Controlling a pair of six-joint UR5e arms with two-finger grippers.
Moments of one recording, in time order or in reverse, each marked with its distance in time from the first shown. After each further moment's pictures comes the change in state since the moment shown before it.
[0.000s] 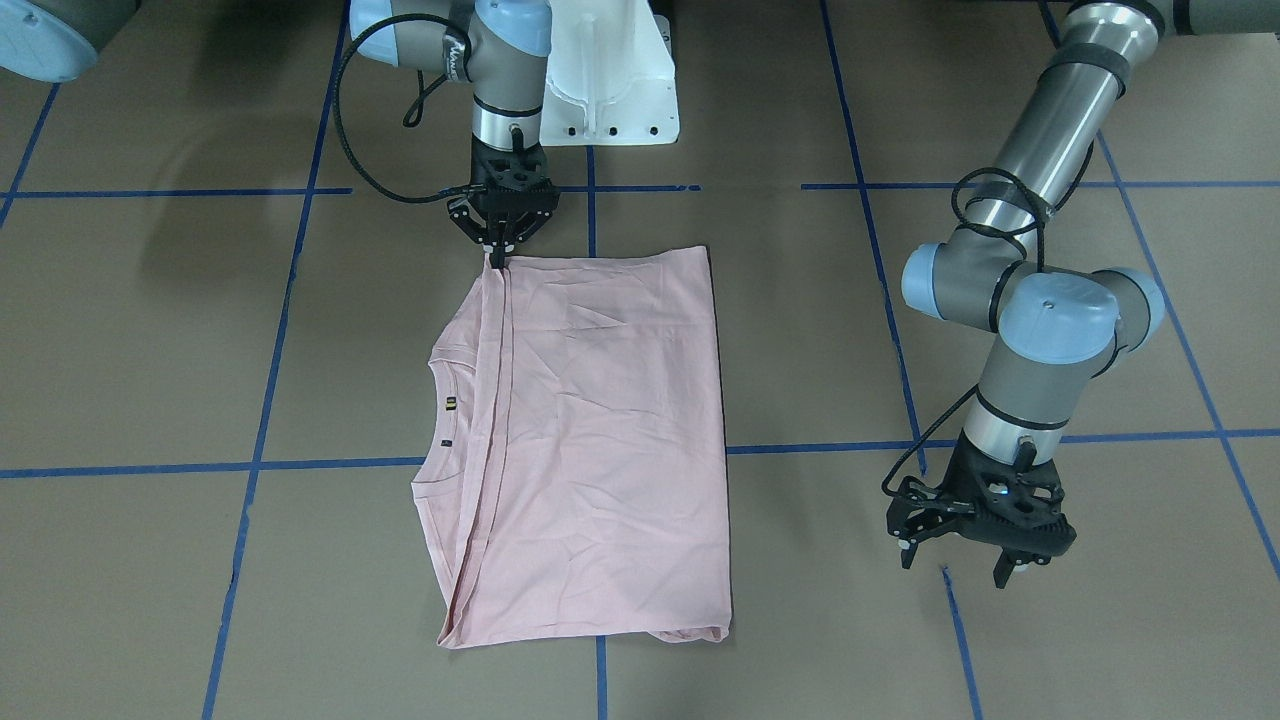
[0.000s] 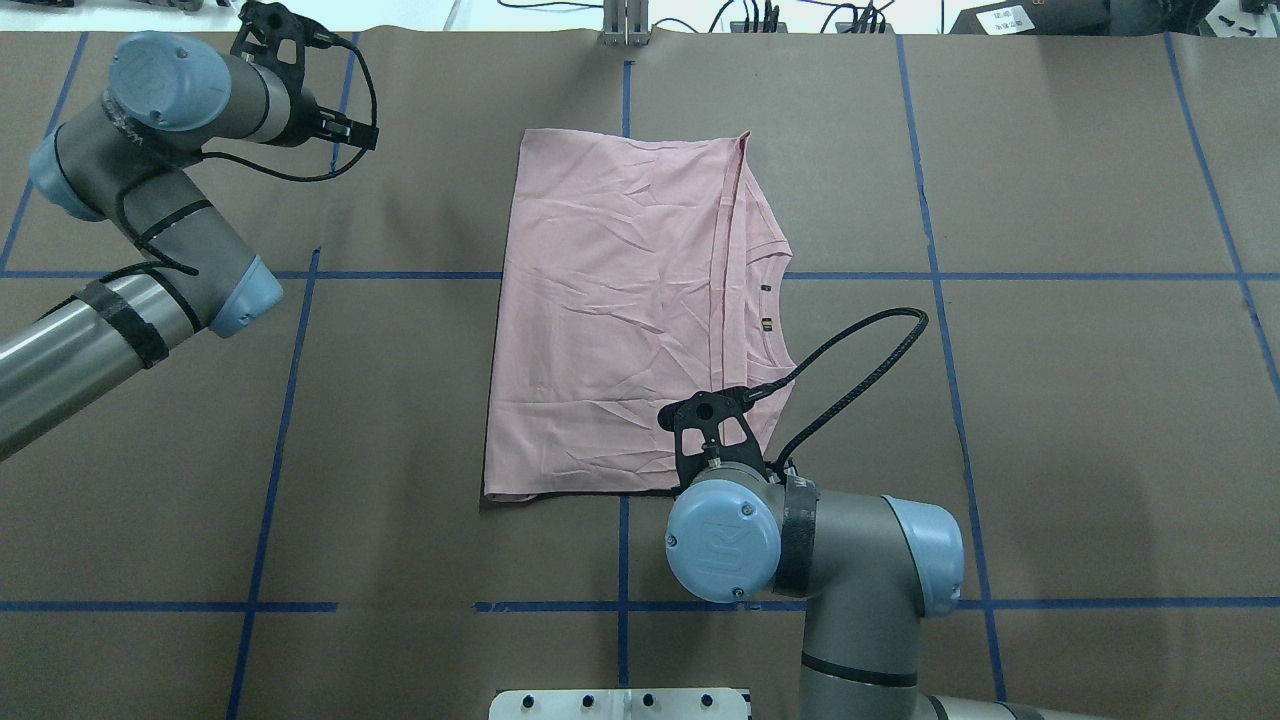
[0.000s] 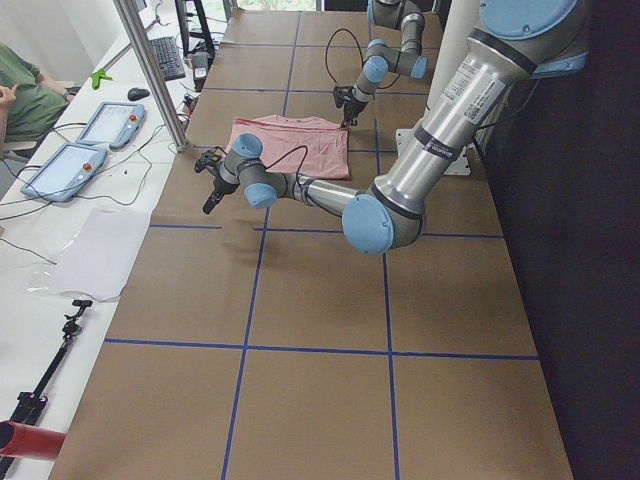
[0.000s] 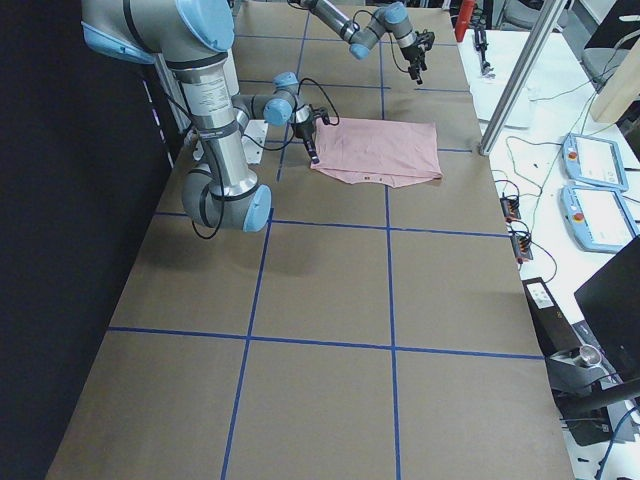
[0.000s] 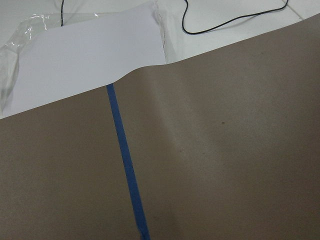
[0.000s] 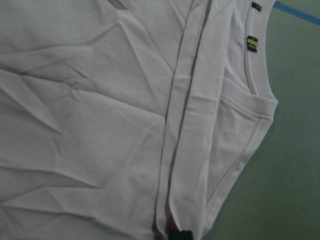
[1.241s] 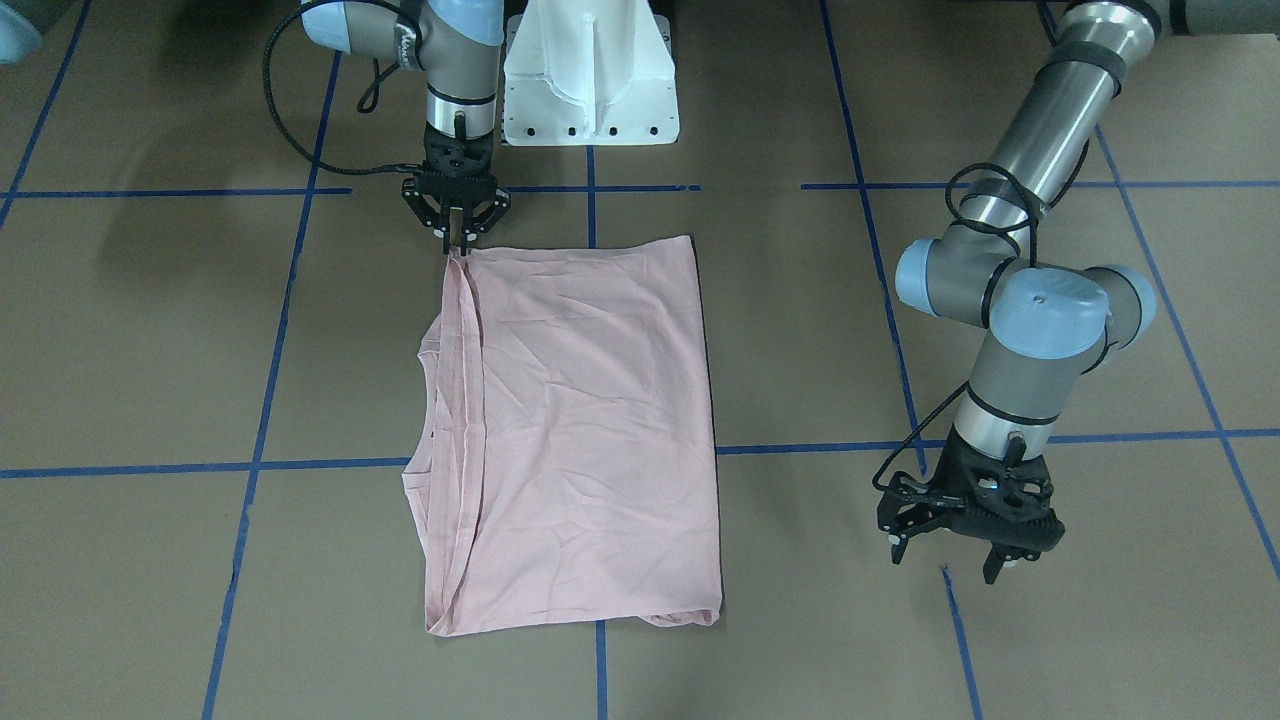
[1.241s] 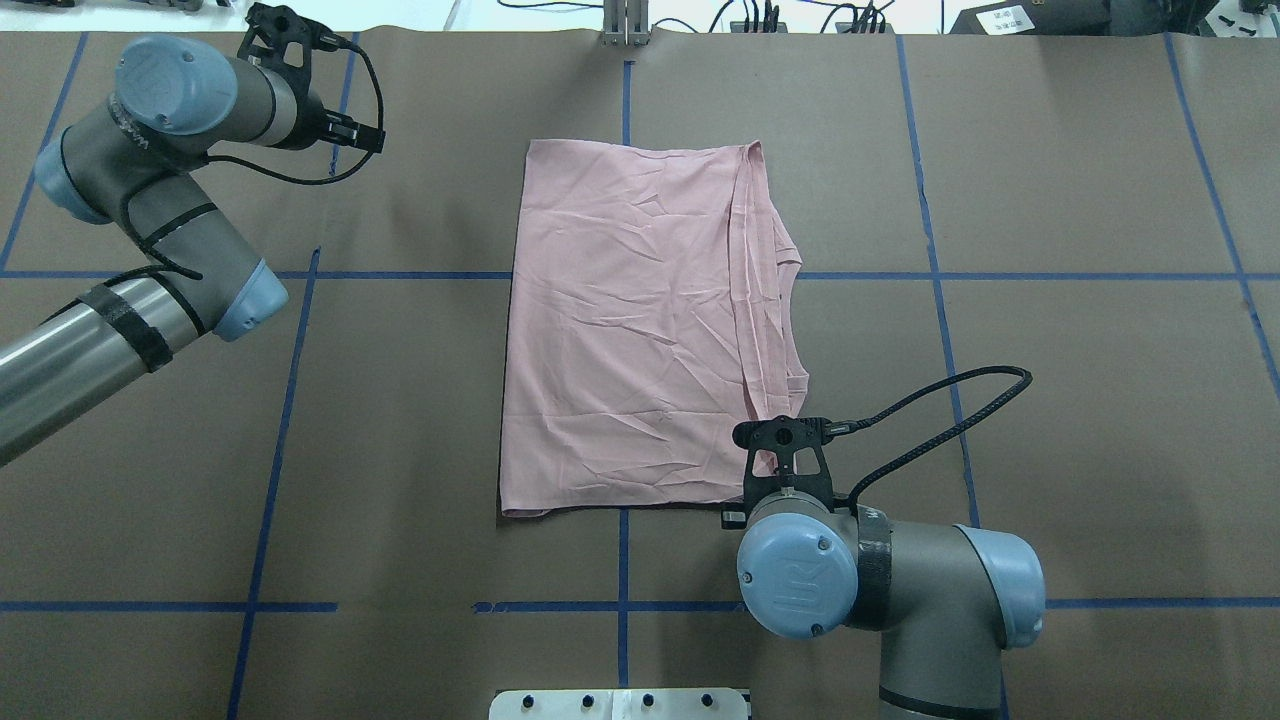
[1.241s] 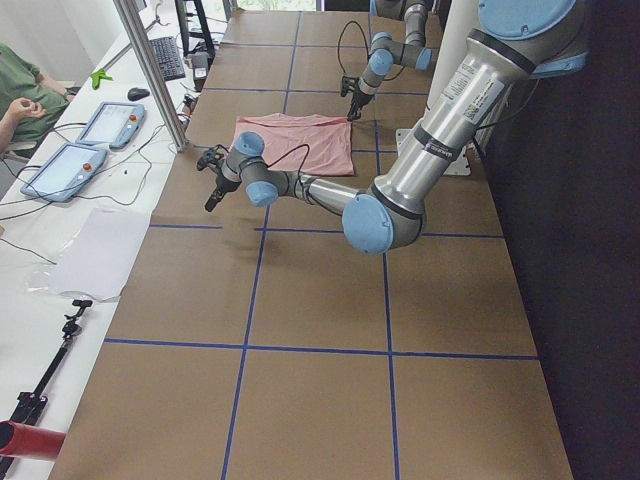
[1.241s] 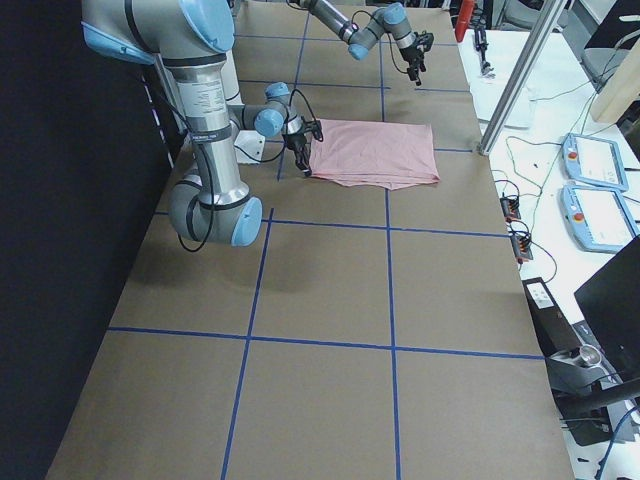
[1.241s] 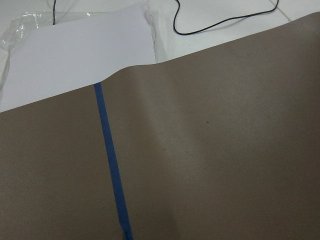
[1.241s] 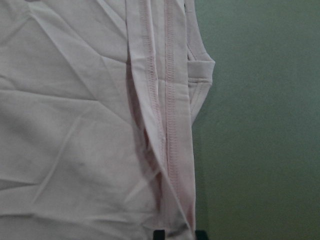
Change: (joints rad) left arm 0.008 0.000 -0.012 0.004 0.000 -0.004; right arm -0.031 -0.130 0.111 0.008 0.000 0.221
